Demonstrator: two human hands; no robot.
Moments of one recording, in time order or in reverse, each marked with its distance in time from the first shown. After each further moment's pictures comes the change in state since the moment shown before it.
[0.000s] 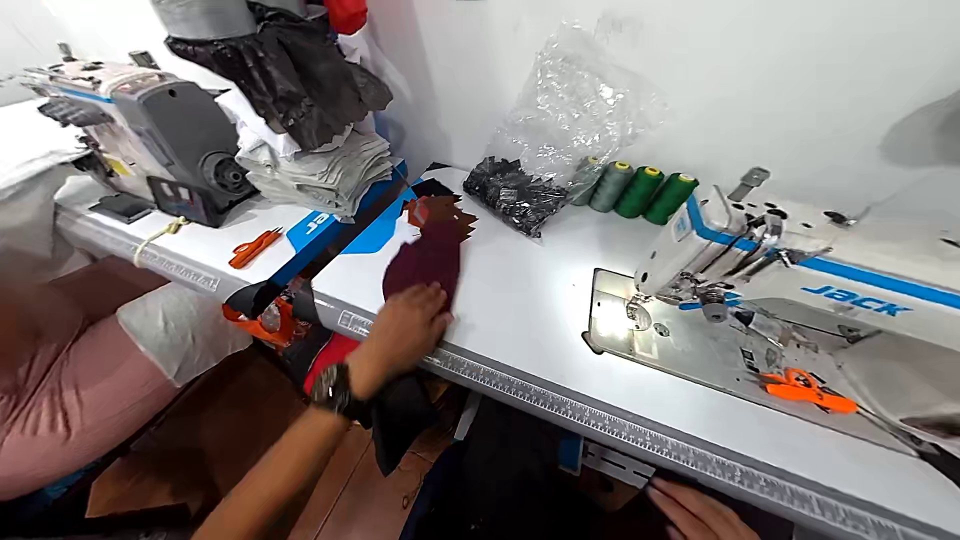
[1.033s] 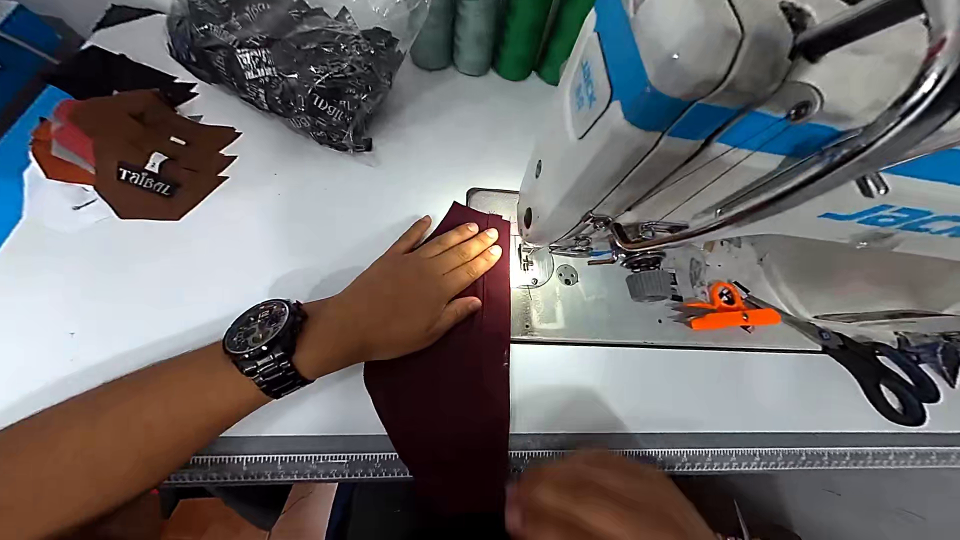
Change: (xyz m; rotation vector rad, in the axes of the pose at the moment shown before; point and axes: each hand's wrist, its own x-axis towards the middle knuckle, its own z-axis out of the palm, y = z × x) left_hand 0.160 0.146 0.083 -0.146 -0.239 0.736; right_hand 0.092 0.015 -0.020 0.226 -0.102 -0.241
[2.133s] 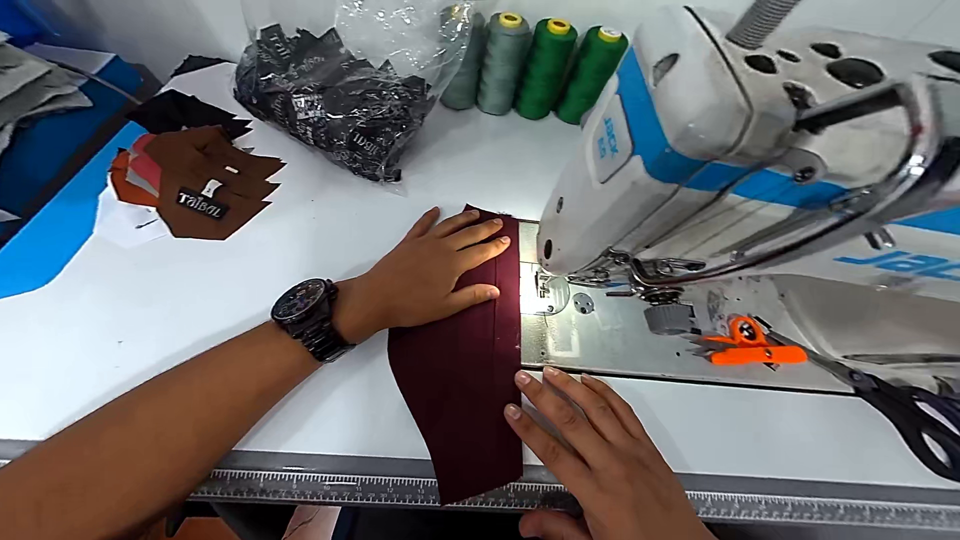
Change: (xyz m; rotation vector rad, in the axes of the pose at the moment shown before) left_hand 0.028 -0.041 0.000 -0.031 0.048 -0.076; right_hand 0.017 0.049 0.021 -0.402 -0.010 0.130
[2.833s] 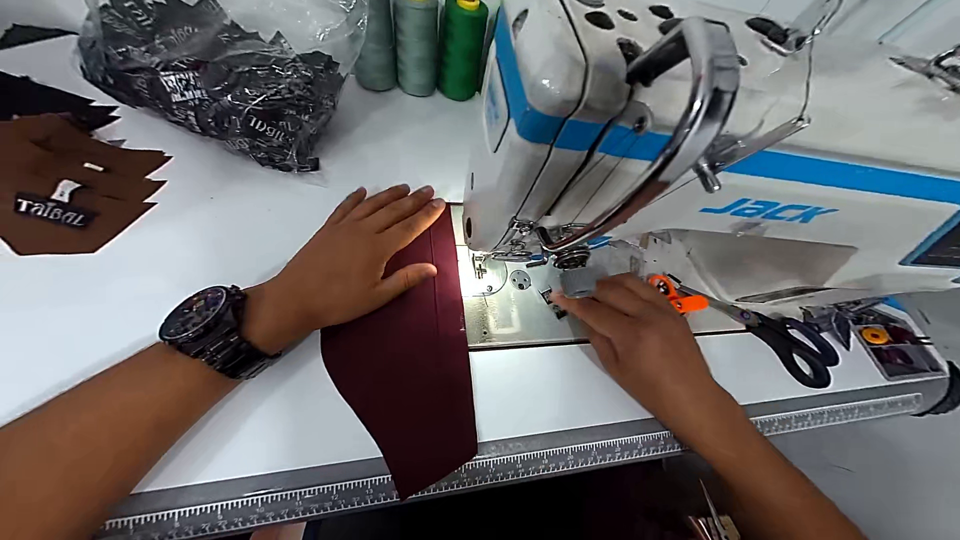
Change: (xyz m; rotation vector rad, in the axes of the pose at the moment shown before) left_hand -0.003 0.001 -0.005 -0.003 0.180 0.047; right_hand 0.011 0.086 -0.050 -0.192 0.193 0.169
